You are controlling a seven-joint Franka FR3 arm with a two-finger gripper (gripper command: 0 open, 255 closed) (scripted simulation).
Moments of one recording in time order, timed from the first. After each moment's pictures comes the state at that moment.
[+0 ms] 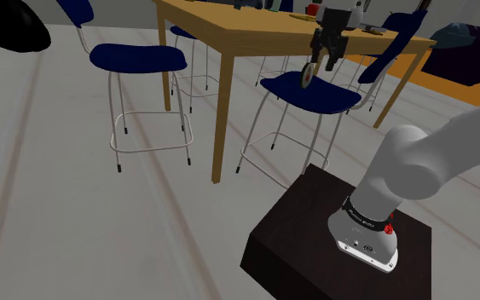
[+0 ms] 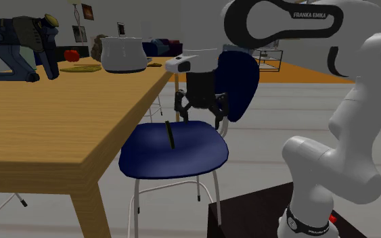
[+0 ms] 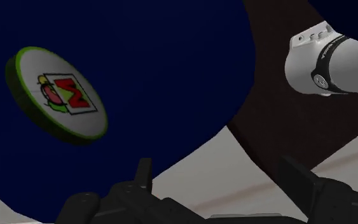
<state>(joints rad) 0.15 -0.62 -0.38 -2.17 -0.24 1.54 -1.09</state>
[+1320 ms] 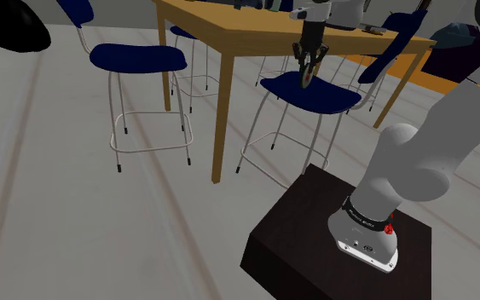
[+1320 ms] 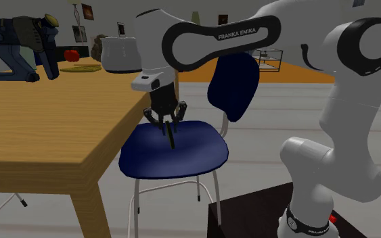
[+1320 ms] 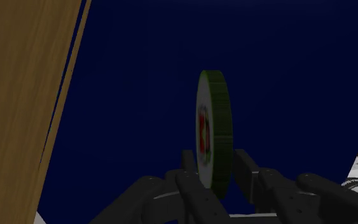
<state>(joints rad) 0.30 -0.26 -0.68 -1.95 -0.27 1.64 -1.84</state>
